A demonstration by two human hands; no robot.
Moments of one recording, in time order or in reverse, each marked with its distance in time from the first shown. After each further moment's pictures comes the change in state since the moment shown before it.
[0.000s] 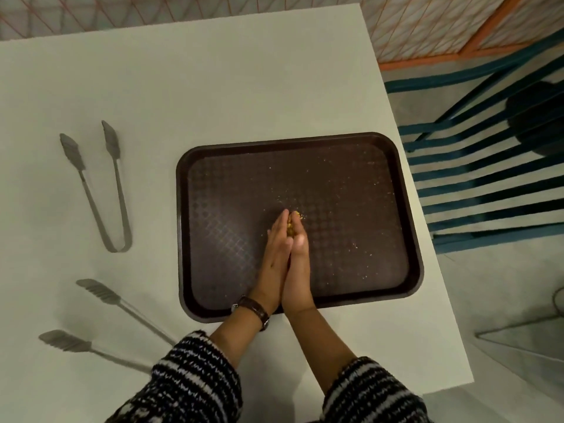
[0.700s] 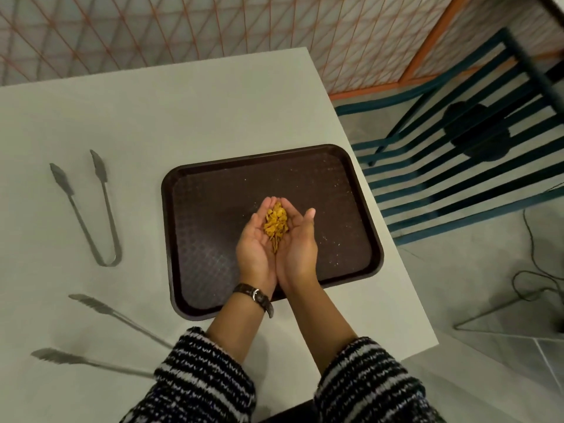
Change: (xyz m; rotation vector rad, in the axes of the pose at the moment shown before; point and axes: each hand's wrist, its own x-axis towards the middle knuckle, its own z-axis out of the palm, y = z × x) left_hand 0.028 -0.010 0.012 -1.224 0.036 -0.289; right_hand -0.021 -0.065 -0.009 0.606 0.080 0.048
